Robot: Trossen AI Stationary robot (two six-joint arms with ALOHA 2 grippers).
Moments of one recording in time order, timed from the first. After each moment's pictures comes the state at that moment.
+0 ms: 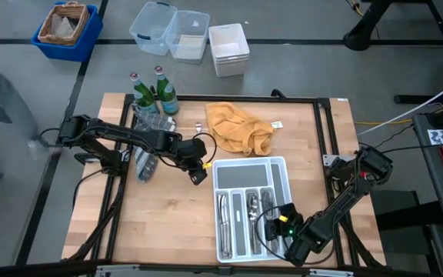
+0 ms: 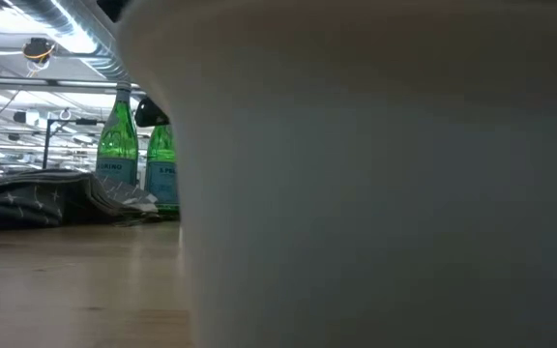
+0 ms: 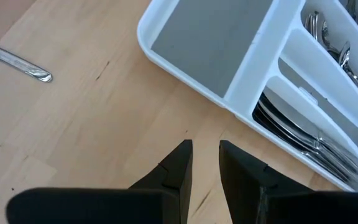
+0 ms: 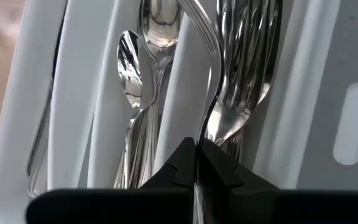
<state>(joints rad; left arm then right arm) -0.01 1.49 1.03 -0.59 0.07 -0.70 0.90 1.82 1.05 -0.58 0.63 2.20</state>
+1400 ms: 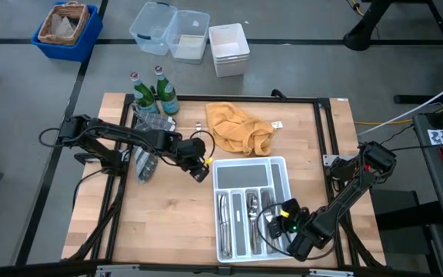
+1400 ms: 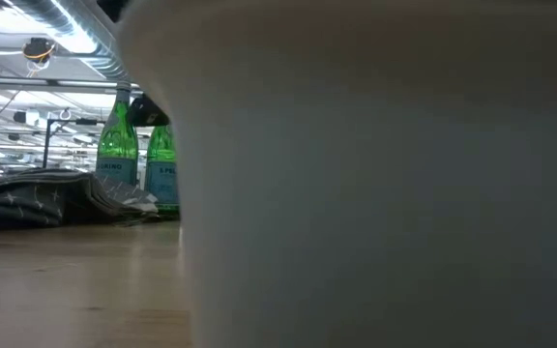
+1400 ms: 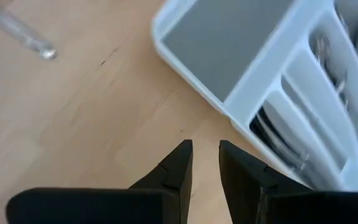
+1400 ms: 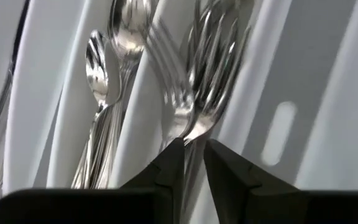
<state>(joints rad) 0.00 1.49 1.03 -0.59 0.07 -0.85 0.90 1.74 1.05 -0.75 0.50 2.11</state>
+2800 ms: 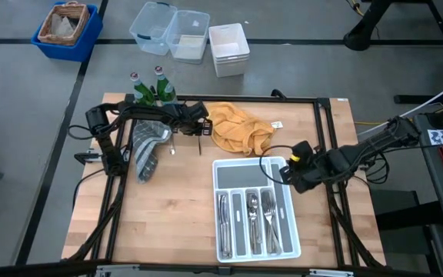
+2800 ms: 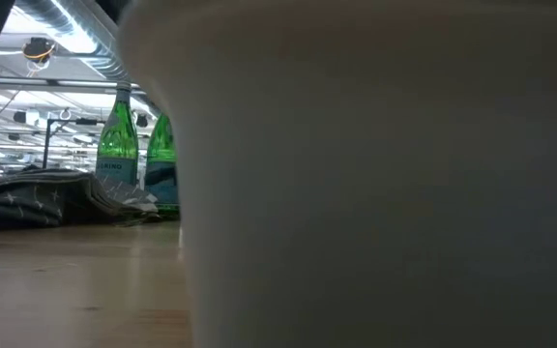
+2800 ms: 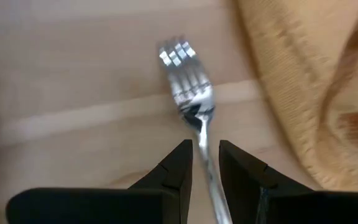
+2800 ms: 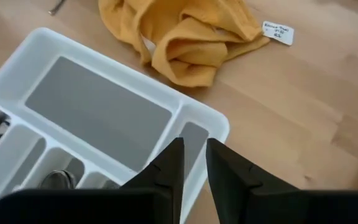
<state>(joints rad) 0.48 1.77 1.03 -0.44 -0.12 -0.93 0.45 1.19 1.05 -1.23 0.57 1.42</state>
